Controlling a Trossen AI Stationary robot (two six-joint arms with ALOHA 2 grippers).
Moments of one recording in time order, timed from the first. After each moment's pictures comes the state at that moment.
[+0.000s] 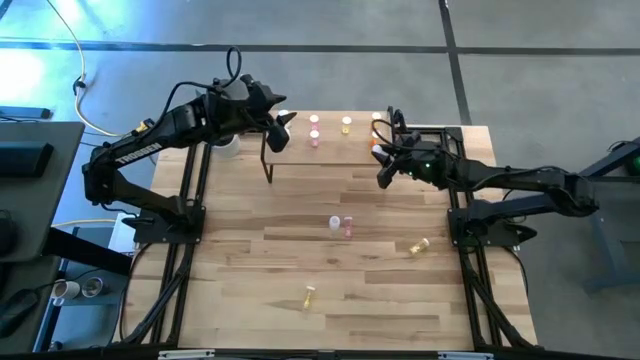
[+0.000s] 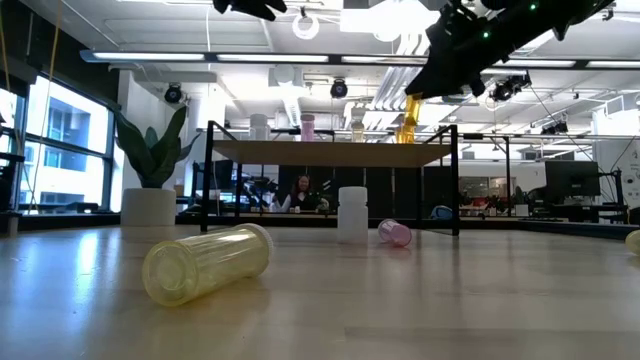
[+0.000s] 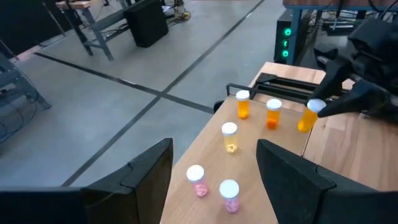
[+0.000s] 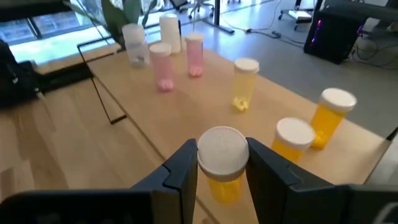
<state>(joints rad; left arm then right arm) 0.49 1.30 1.50 -0.58 -0.27 0.09 -0.28 1.03 0.69 -0.03 0.36 0.16</state>
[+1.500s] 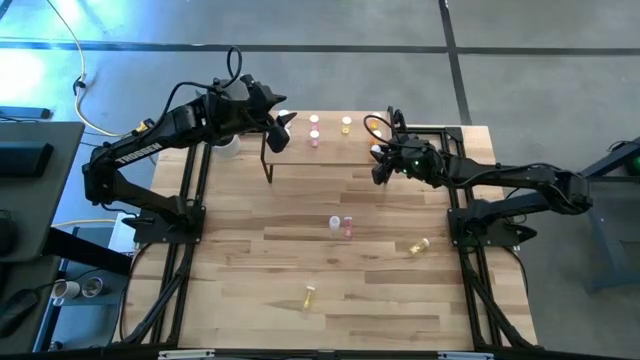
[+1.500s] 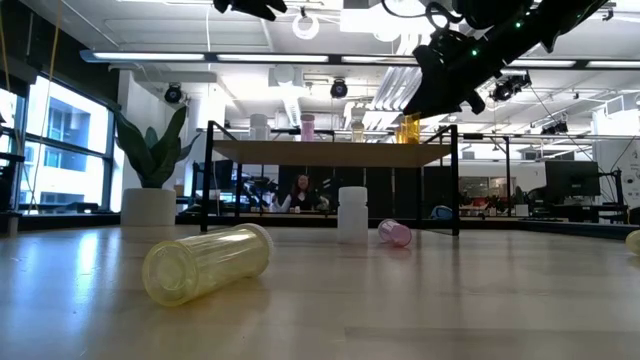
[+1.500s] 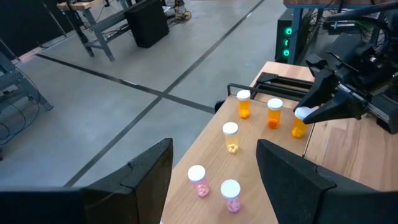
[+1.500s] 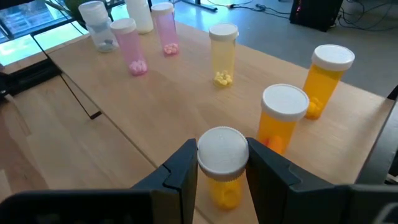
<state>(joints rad) 0.49 1.30 1.50 -0.58 -0.28 0.10 -0.32 1.11 0.69 -0.05 0.37 0.28</state>
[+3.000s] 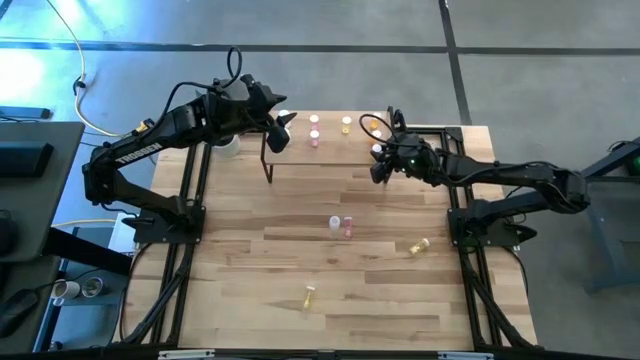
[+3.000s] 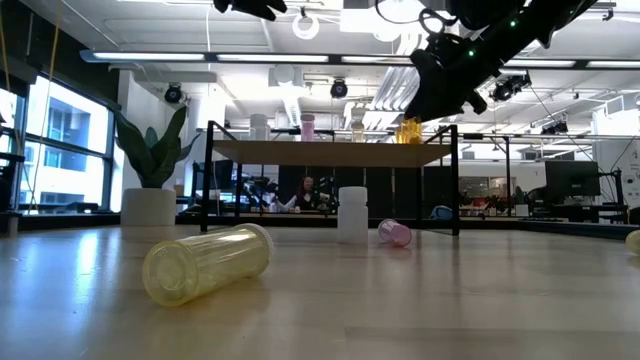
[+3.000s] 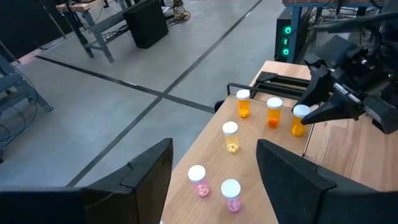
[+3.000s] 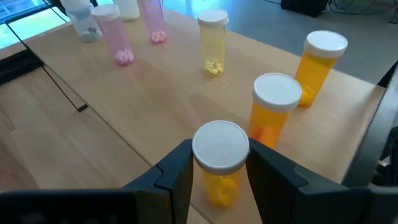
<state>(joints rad) 0.49 1.30 1.50 -0.58 -0.27 0.11 -0.32 1.14 0.74 -0.12 0.39 0.31</state>
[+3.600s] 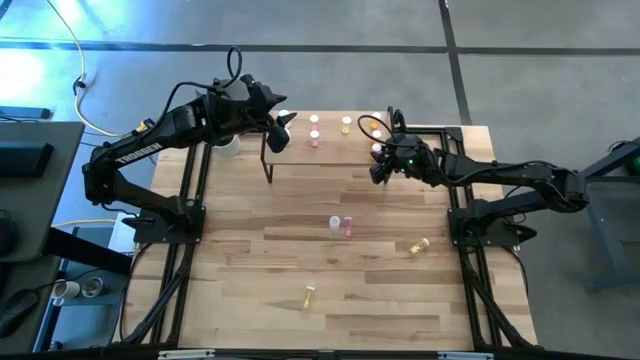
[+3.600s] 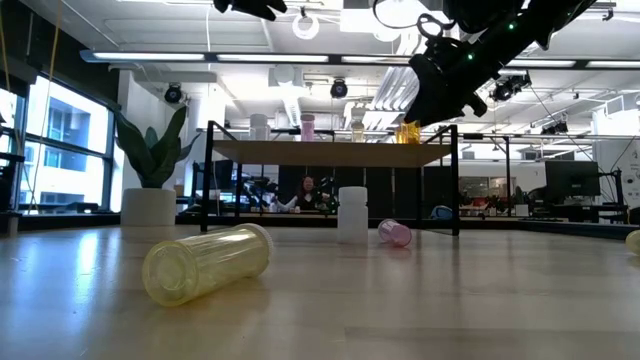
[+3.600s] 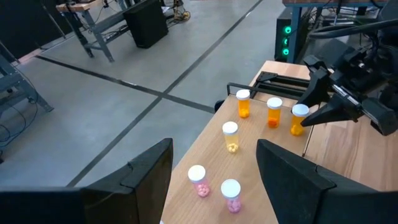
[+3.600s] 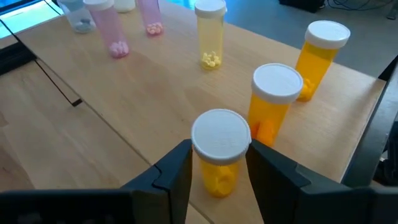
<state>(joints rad) 0.49 1.30 1.50 -0.58 -0.27 0.11 -0.32 1.15 0.74 -0.14 0.40 0.32</state>
